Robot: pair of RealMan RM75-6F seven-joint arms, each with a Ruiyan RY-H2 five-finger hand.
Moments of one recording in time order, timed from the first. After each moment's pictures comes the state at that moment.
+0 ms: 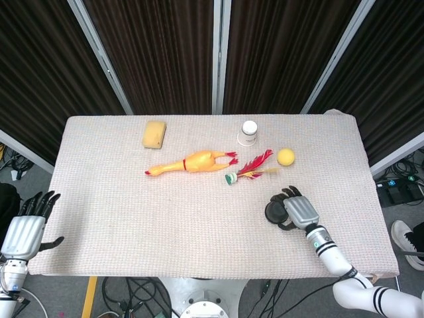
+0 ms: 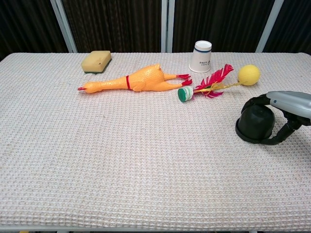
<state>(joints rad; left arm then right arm) -0.12 -1.18 0.00 -1.52 1.47 1.41 0.08 0.54 -1.49 0.05 -1.33 -1.29 0.88 -0.05</state>
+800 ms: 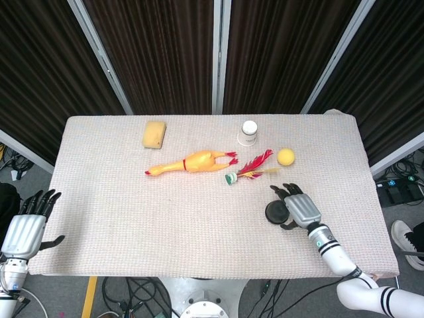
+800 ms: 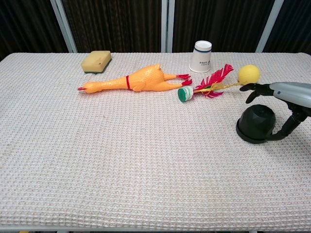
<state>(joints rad) -0.12 -1.18 -0.01 -1.53 1.48 1.41 0.09 0.54 -1.42 0.07 -1.43 -1.28 0.89 -0.08</state>
